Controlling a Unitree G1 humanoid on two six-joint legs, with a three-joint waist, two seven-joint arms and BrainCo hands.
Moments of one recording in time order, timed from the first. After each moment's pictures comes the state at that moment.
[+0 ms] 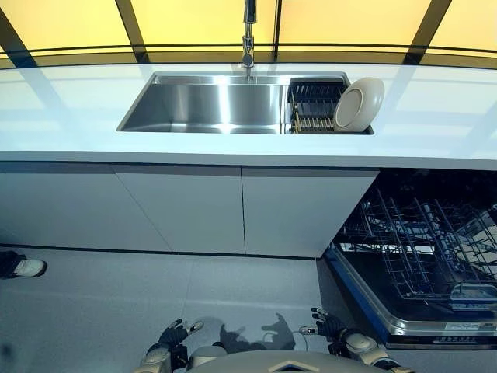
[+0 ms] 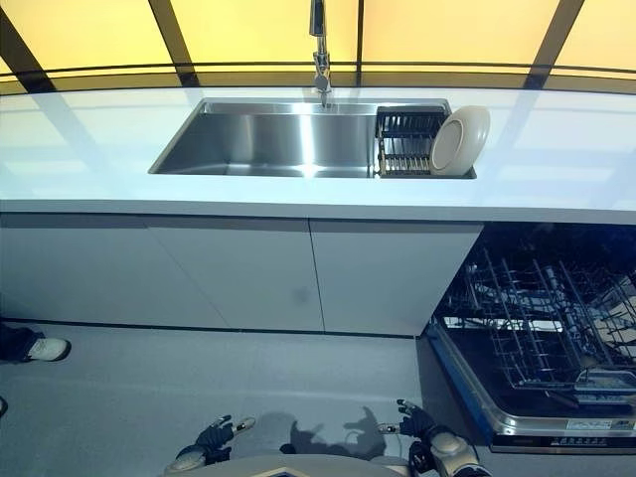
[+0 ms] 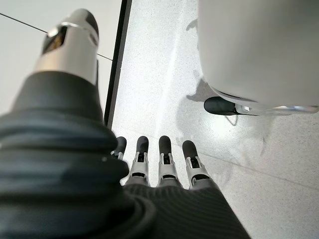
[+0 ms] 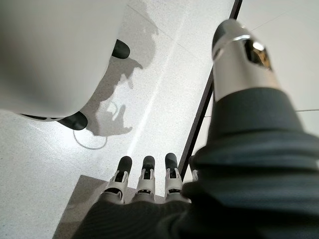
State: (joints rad) left arm 0.05 0.20 -0.21 1.21 -0.41 -0.10 0.00; right arm -0.02 -0.25 0.36 1.20 0.12 -0.15 0.15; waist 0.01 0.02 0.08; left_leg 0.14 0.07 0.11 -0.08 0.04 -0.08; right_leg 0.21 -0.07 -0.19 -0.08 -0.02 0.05
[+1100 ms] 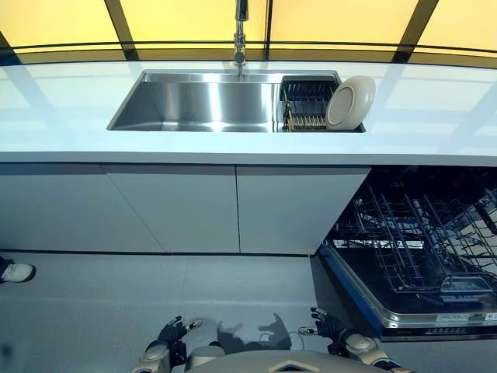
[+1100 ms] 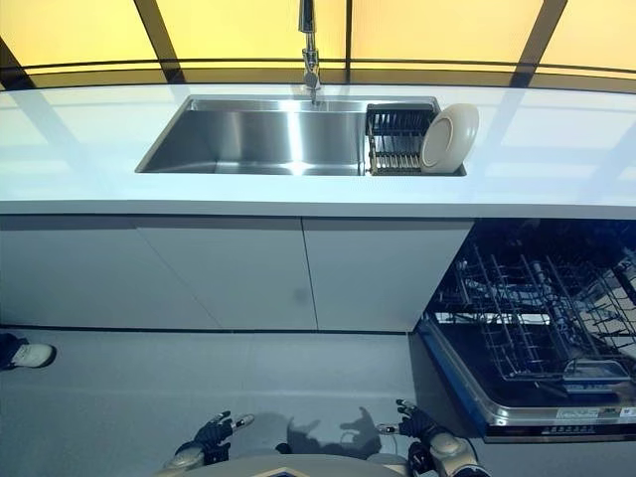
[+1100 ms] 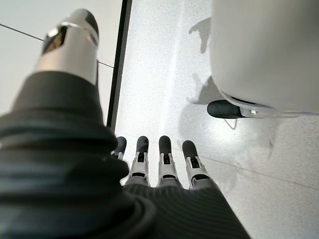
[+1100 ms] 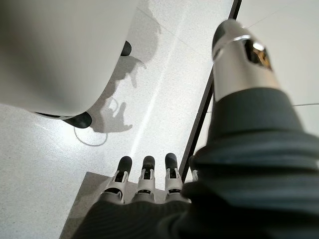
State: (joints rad) left arm 0.03 0.21 -0.22 1.21 -0.41 -0.10 -0.01; right arm -0.02 -0.25 0.36 1.20 0.12 -0.15 0.15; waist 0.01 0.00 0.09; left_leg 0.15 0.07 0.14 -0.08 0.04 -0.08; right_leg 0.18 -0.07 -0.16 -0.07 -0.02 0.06
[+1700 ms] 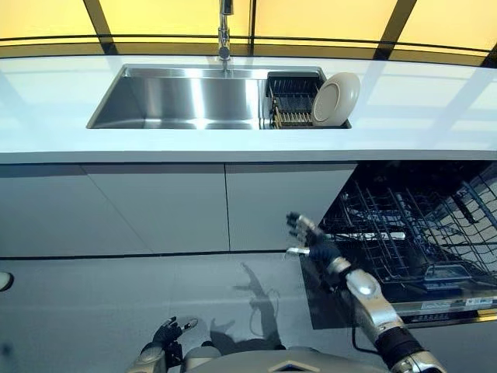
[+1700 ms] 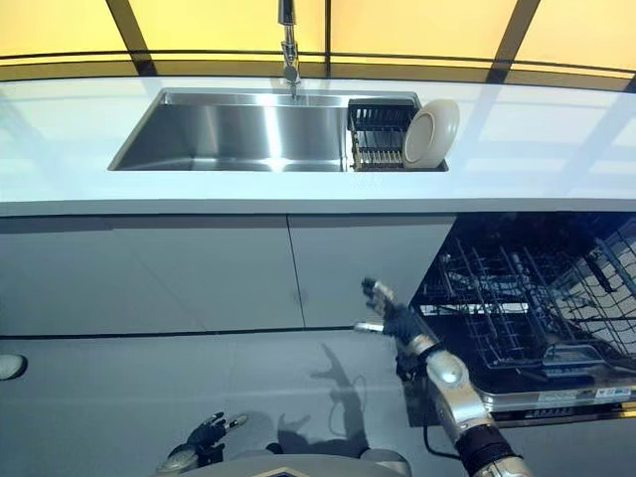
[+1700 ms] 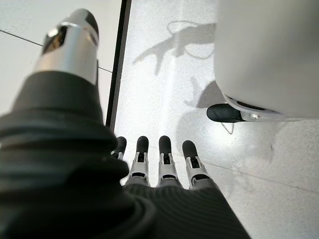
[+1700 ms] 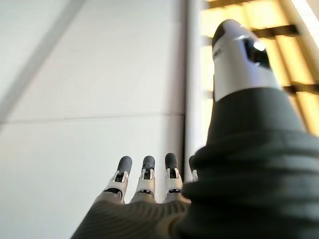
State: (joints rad) left arm 0.07 0.23 -0.16 1.18 -0.41 -0.10 -0.01; right arm -0.01 -0.38 0.24 0.28 0.46 -0.26 0.30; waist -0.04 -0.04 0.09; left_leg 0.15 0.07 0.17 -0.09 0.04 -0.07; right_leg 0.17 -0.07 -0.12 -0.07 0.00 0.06
